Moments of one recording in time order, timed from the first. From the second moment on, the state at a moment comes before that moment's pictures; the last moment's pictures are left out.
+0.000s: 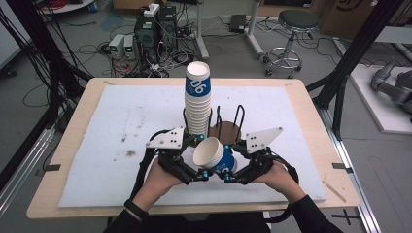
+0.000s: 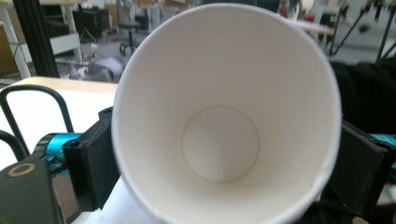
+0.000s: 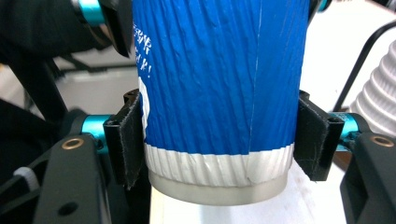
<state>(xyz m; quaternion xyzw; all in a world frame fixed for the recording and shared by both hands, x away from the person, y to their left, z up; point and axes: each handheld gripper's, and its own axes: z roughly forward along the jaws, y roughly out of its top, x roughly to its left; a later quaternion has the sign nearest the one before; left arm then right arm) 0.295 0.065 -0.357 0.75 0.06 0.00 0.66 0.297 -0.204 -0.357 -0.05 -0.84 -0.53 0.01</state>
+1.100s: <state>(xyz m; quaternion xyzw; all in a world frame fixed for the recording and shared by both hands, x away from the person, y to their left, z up) 0.296 0.057 -0.337 0.73 0.04 0.00 0.68 0.289 -0.189 -0.363 -0.05 -0.84 -0.54 -0.02</state>
